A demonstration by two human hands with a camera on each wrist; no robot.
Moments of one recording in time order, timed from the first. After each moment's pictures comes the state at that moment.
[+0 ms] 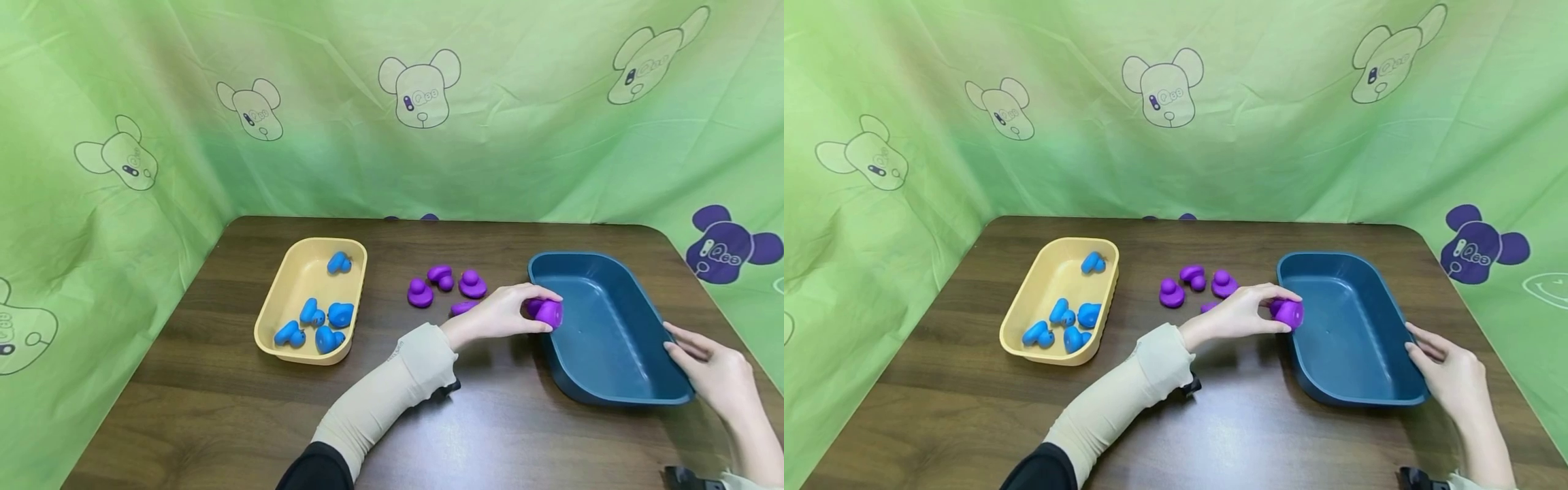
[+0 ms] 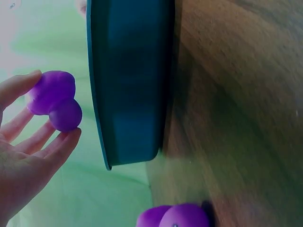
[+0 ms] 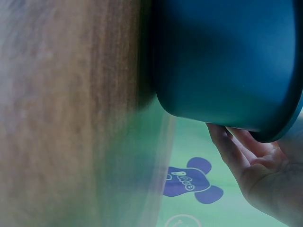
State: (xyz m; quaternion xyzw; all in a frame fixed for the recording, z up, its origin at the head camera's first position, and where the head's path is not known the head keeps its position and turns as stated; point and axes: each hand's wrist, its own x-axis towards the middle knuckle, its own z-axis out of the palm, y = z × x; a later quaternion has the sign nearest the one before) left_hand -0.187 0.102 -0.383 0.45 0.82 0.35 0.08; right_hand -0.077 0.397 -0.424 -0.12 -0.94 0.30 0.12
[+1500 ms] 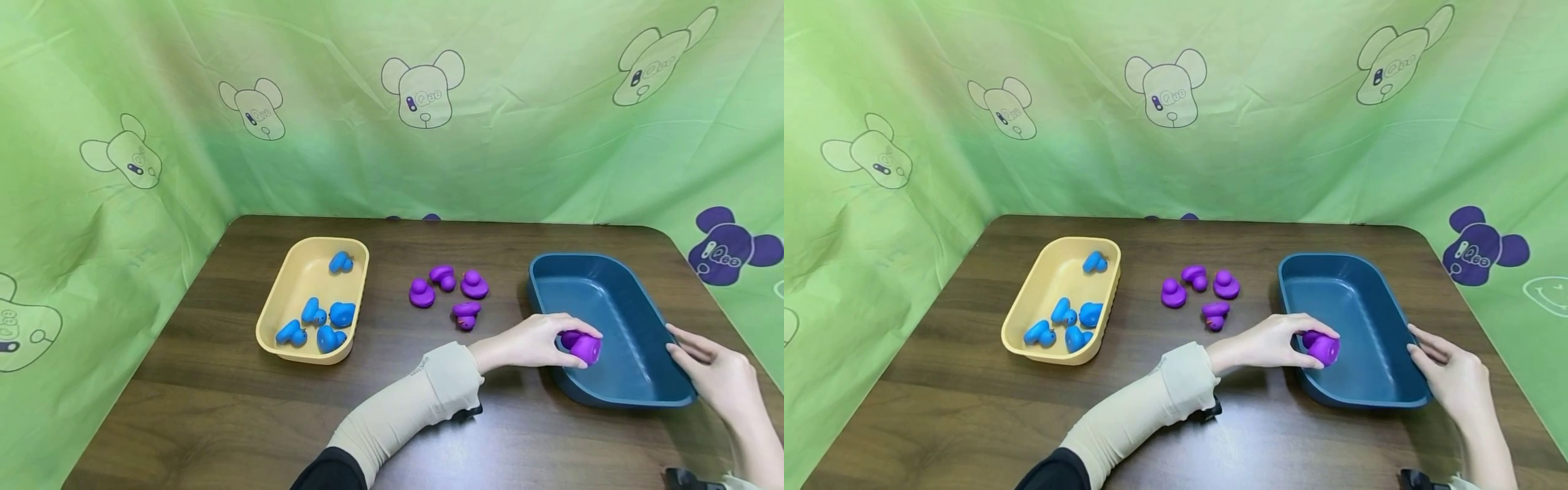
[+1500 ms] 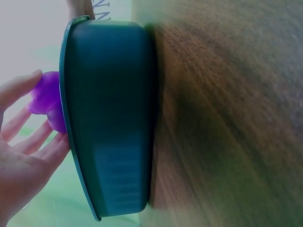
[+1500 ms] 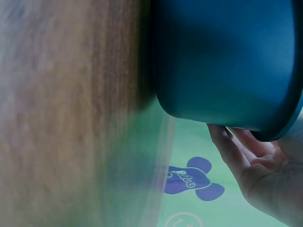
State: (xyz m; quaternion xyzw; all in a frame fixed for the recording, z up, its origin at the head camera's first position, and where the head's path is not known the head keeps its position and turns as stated) left_hand -0.157 0.135 -0.390 0.49 0.81 0.30 0.12; right_hand -0.086 0.438 -0.463 -0.13 -0.94 0.28 0.14
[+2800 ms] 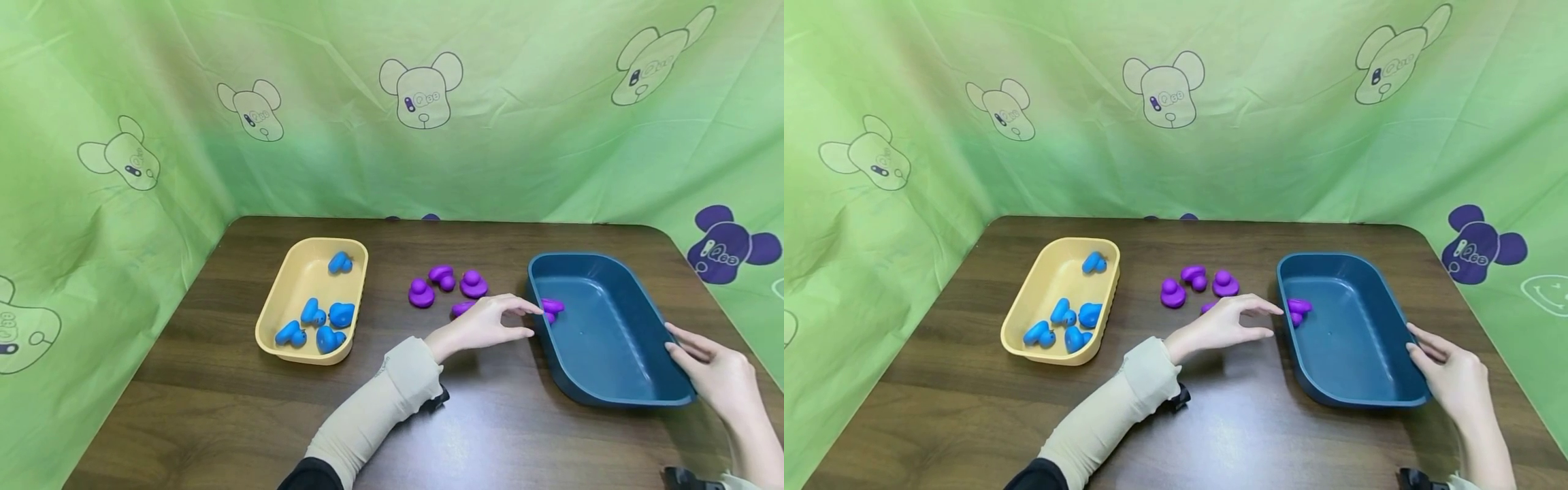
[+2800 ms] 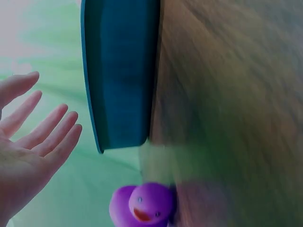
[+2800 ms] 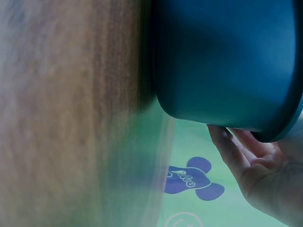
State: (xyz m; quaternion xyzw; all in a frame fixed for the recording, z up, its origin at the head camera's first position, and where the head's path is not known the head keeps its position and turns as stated) left_hand -0.179 0.079 -0.396 0.44 0.81 0.38 0.08; right_hand -0.072 0.397 -0.420 -0.12 -0.93 0.31 0.15
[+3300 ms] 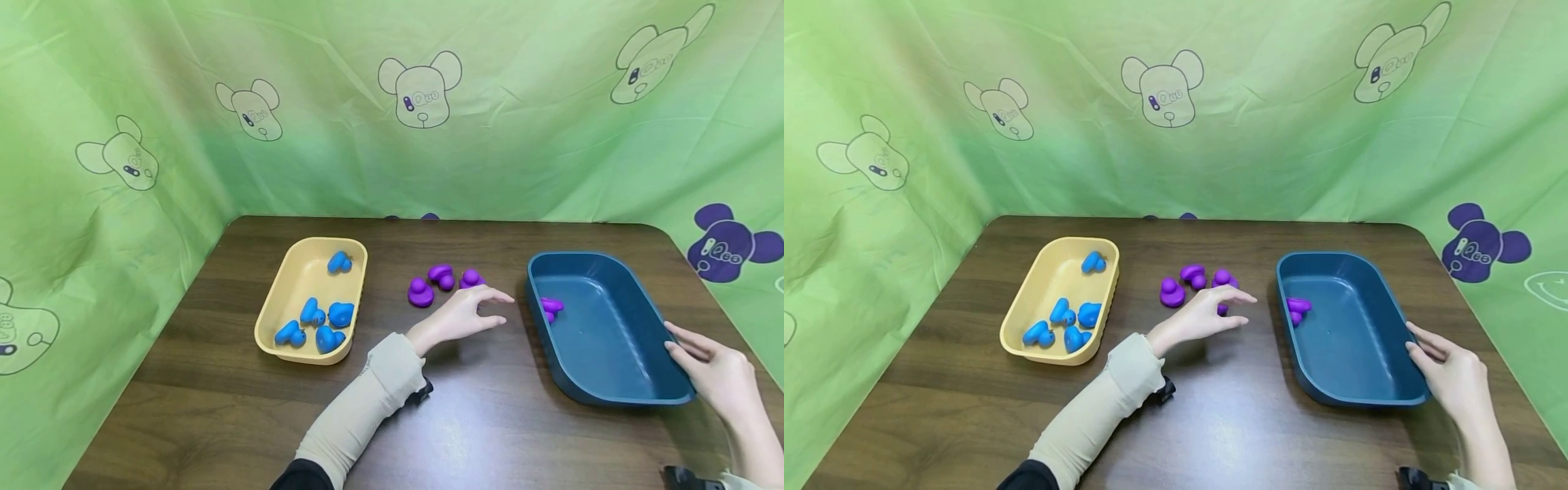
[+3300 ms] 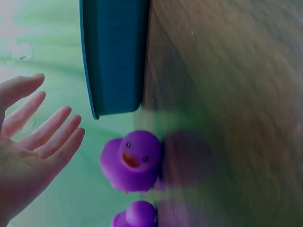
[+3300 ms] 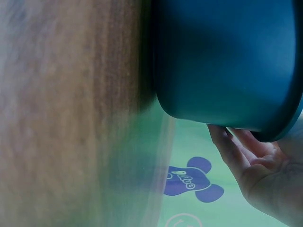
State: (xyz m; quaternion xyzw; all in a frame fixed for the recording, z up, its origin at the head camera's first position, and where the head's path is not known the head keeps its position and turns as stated) left_hand -0.192 0.052 -0.400 0.42 0.82 0.37 0.05; right_hand -0.075 0.403 -0.429 -0.13 -0.93 0.31 0.15
